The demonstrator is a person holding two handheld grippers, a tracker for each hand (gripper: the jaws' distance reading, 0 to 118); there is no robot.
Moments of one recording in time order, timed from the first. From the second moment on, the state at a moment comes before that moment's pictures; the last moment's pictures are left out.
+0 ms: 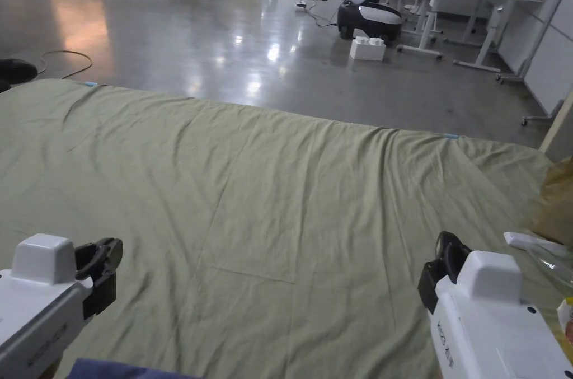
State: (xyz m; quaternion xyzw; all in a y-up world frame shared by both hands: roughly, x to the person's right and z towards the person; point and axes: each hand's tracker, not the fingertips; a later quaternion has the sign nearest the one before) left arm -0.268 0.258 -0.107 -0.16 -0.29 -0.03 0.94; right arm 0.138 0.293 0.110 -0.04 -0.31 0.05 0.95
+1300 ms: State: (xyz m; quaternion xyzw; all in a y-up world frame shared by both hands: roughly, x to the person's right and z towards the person) left arm -0.336 0.078 -0.189 -0.60 -0.45 0.20 0.63; right arm 0.130 0.247 0.099 -0.15 -0.29 0.02 0.95
